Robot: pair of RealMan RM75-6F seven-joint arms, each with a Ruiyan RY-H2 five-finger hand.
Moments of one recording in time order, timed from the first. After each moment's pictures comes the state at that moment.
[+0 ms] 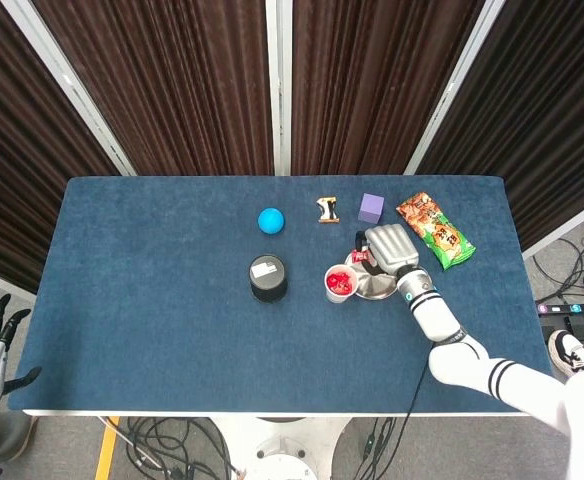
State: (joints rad) left arm -0.01 -1.20 -0.03 -1.51 1.45 1.51 0.09; right arm 0.86 -1.51 0.25 -1.25 -1.00 0.73 -0.25
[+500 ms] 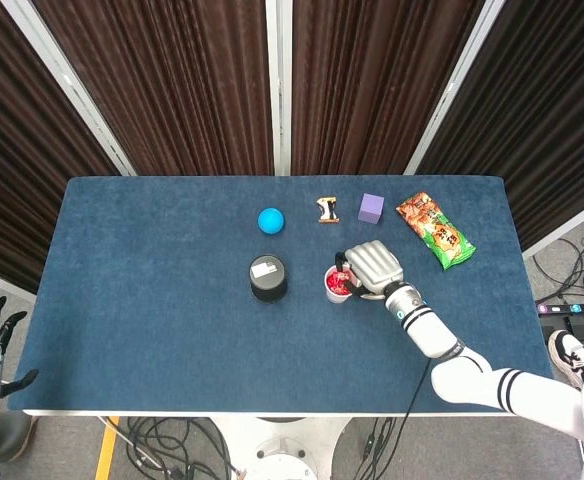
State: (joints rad) left arm 0.01 -1.19 -0.03 -1.52 1.45 1.53 0.09; right arm 0.88 -1.46 0.20 -1.41 -1.04 0.73 -0.26
